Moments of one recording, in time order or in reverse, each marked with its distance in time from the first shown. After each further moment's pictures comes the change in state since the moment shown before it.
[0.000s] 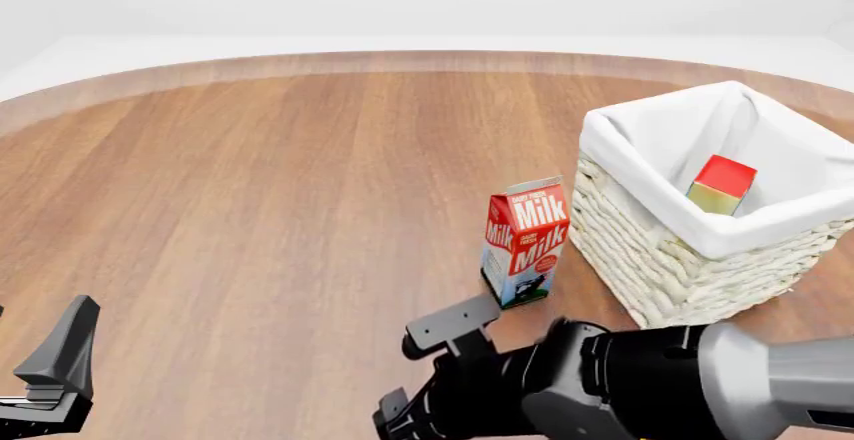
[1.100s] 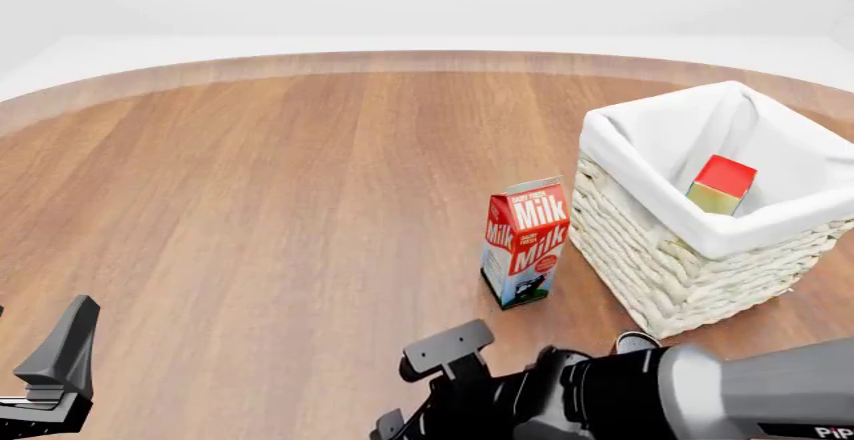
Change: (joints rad) left arm 0.000 0.000 0.000 0.000 0.000; right arm 0.026 0.077 0.047 -0.123 0.046
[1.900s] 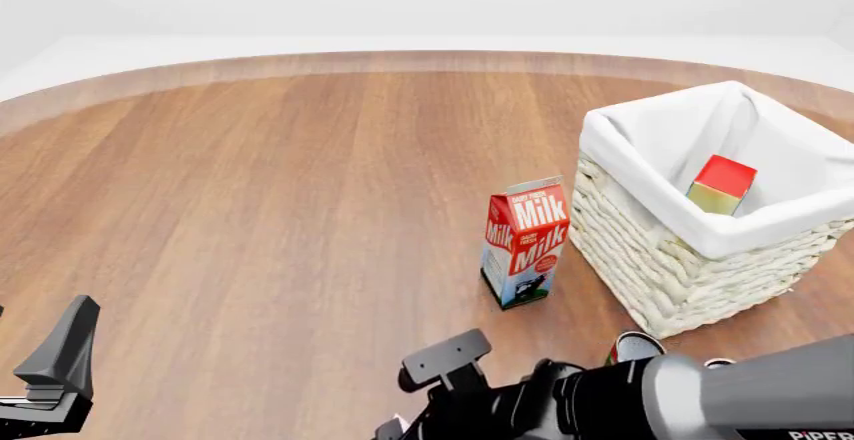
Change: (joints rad) left arm 0.000 0.000 0.000 0.000 0.000; right arm 0.011 0.038 0.022 -0.069 0.014
